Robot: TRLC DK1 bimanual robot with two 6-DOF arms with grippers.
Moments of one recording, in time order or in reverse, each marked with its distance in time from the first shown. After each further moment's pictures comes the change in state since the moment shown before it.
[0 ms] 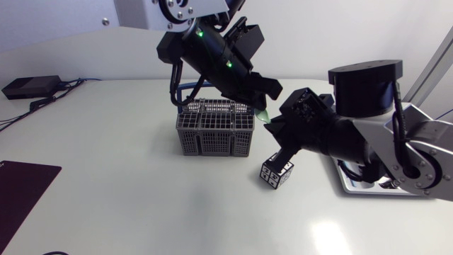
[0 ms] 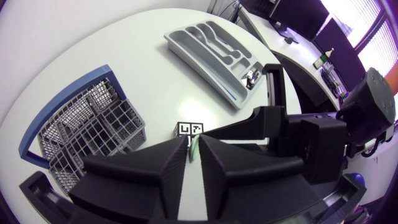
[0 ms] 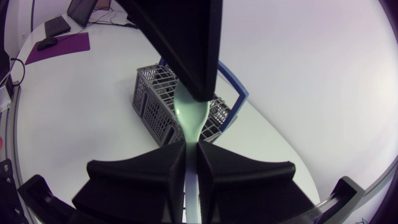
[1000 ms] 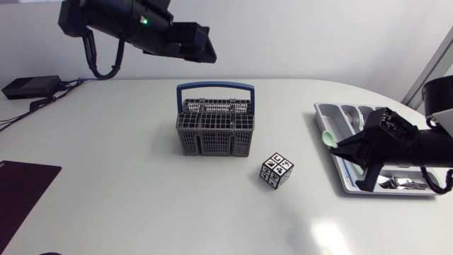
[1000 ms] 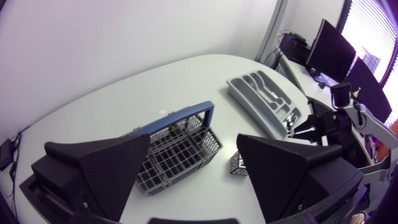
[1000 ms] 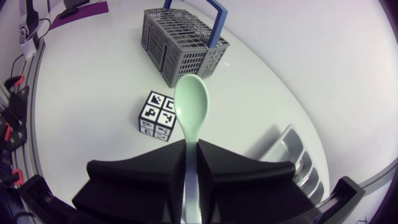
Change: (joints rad) left arm 0.257 -0.273 -0.193 0.161 -0.090 0.034; right arm -0.716 -0.067 -0.006 -0.489 -0.562 -0.571
